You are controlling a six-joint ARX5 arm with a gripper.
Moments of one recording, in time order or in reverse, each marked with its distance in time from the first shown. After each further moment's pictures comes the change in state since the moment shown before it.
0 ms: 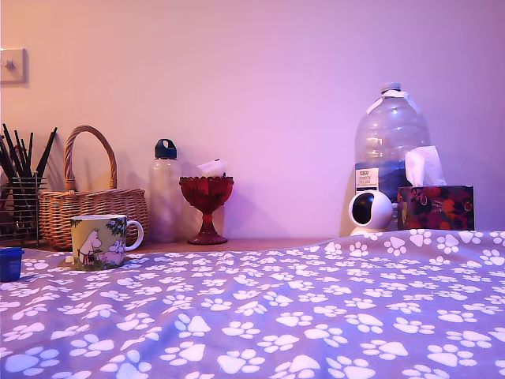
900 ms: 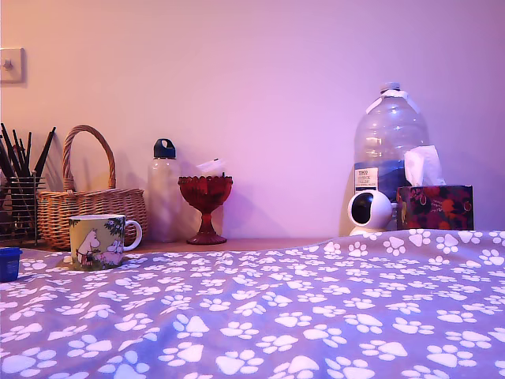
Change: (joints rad) arm -0.003 0.000 0.115 0.030 0.063 -0.171
